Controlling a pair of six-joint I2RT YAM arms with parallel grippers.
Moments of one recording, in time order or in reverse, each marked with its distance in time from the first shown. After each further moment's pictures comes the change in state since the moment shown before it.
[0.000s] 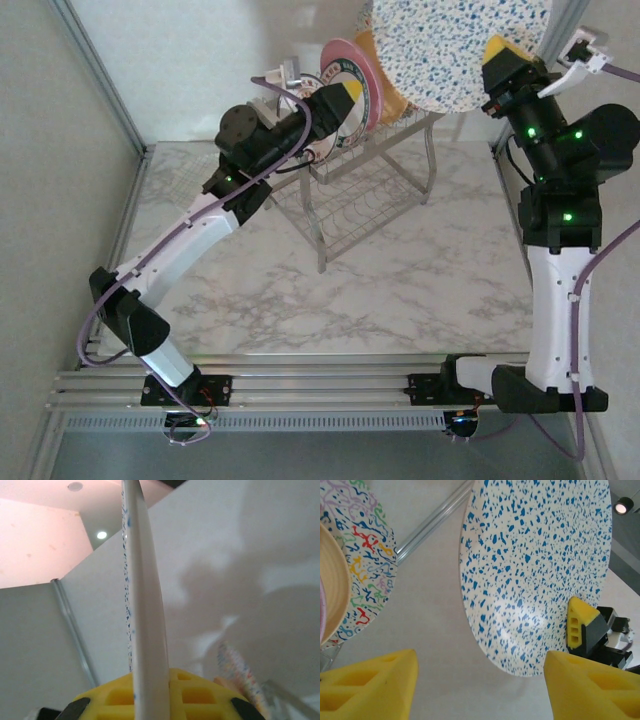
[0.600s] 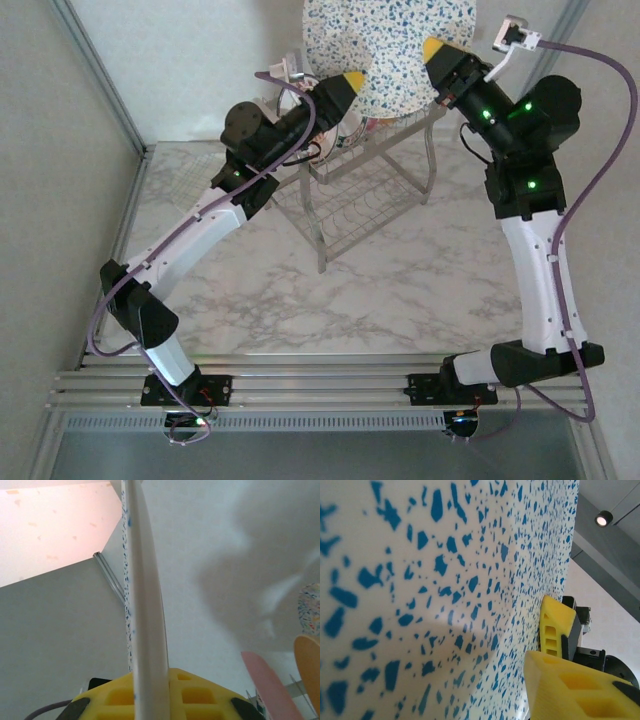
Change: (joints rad) left arm 0.002 0.053 0.051 0.067 -0.003 -0.052; right arm 0.171 0.151 0.063 0.022 -0.075 0.142
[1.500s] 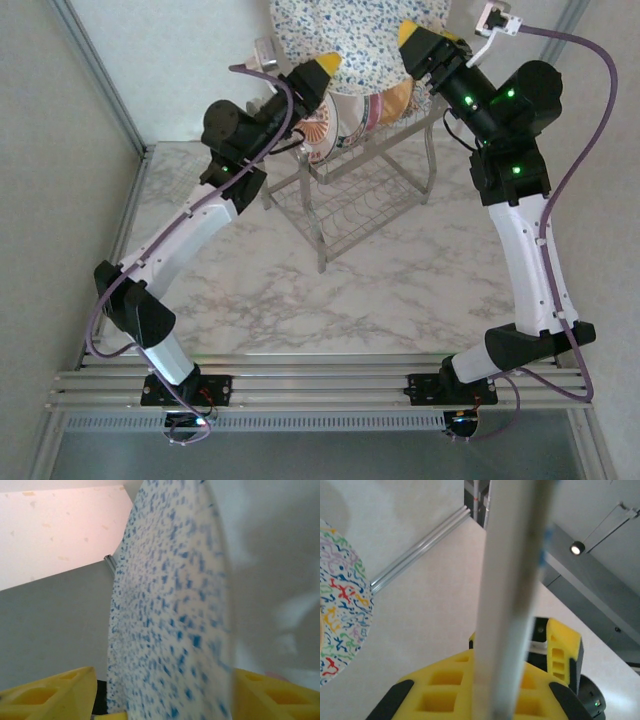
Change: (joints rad) left arm 0.086 -0.013 -0.014 0.138 0.002 -0.126; right arm 0.076 0.090 0.106 0.019 0.062 -0.055
